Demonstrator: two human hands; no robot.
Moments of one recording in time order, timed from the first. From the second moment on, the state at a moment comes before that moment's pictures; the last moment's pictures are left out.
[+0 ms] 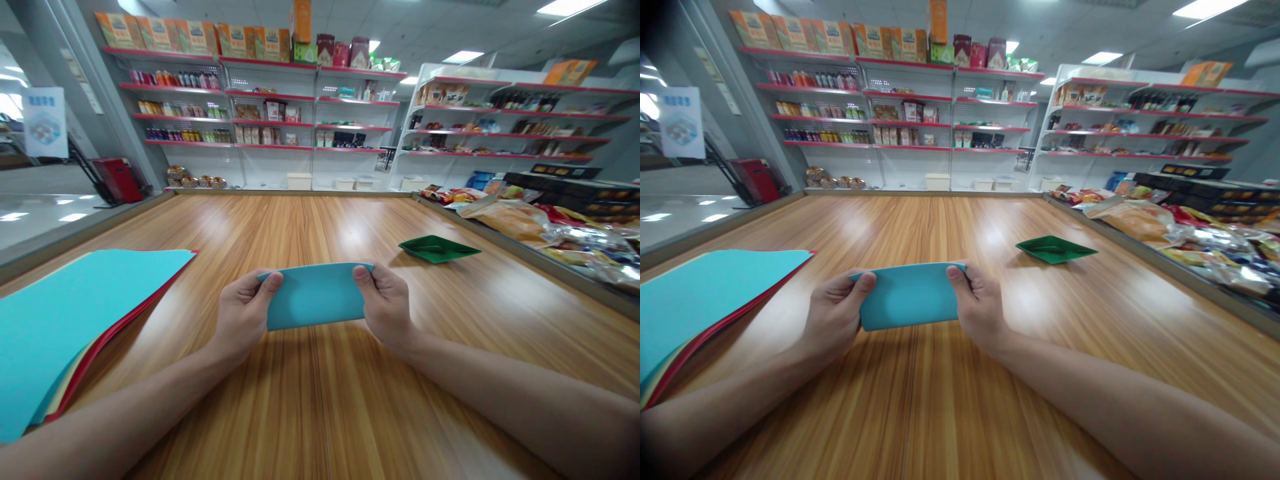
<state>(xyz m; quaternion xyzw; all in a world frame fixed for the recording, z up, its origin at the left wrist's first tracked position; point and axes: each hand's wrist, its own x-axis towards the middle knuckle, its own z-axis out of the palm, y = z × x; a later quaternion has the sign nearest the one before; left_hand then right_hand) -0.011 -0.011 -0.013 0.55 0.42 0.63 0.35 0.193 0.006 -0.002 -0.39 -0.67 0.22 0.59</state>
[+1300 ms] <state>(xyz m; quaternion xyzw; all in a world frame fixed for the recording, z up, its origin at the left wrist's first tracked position) -0.011 -0.015 0.008 0.62 0.44 0.46 0.46 0.186 0.014 -0.003 -0.37 -0.44 0.68 0.46</state>
